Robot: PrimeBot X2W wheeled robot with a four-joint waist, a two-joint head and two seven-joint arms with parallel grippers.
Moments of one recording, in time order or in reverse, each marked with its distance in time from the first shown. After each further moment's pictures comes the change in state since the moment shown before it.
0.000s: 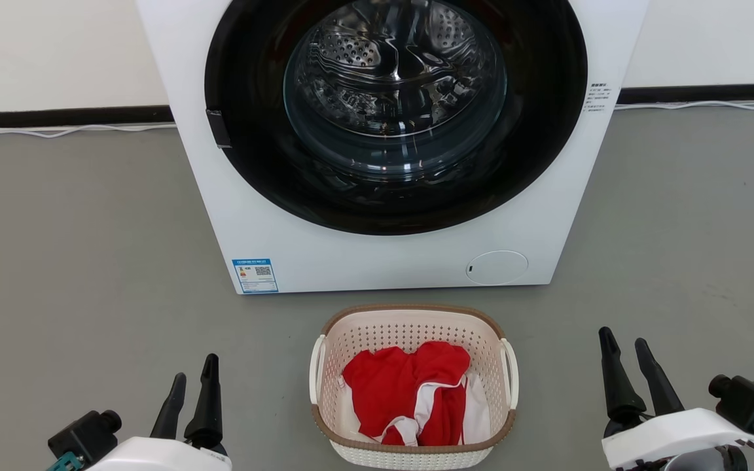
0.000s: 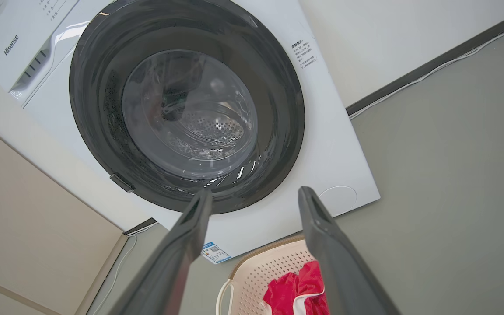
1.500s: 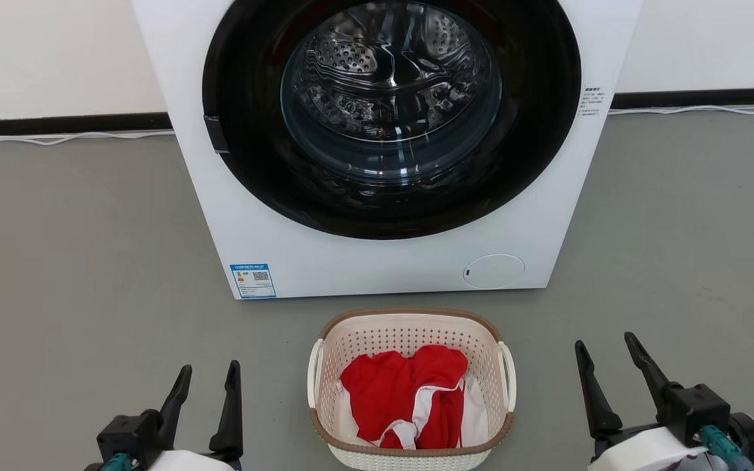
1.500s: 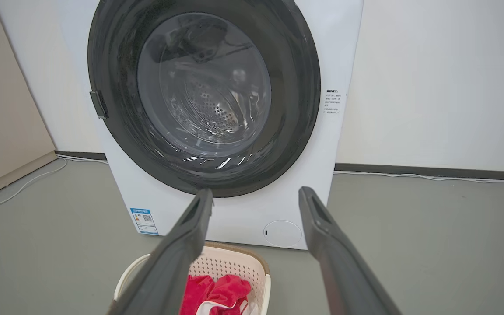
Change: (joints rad) left arm 0.023 0.005 -0.030 -0.011 0.484 0.004 -0.128; right arm 0.000 -0.002 -0.005 0.043 -0.583 0.000 -0.127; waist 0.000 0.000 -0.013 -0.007
